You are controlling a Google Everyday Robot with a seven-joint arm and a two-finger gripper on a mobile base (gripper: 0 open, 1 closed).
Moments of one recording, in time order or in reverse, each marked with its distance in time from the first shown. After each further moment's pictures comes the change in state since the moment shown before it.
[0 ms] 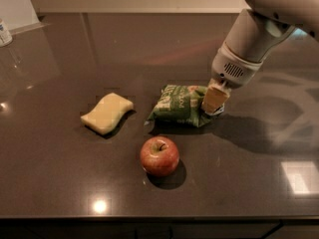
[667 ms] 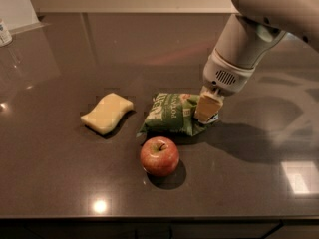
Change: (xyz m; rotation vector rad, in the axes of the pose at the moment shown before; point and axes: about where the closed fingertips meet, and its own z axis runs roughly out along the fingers) arm -0.005 0.031 0.006 -0.034 0.024 -0.039
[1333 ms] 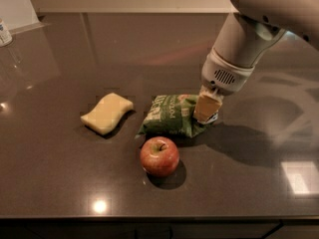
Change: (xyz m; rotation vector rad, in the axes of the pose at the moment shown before) arm -0.003 0.006 -0.004 0.013 0.006 -0.009
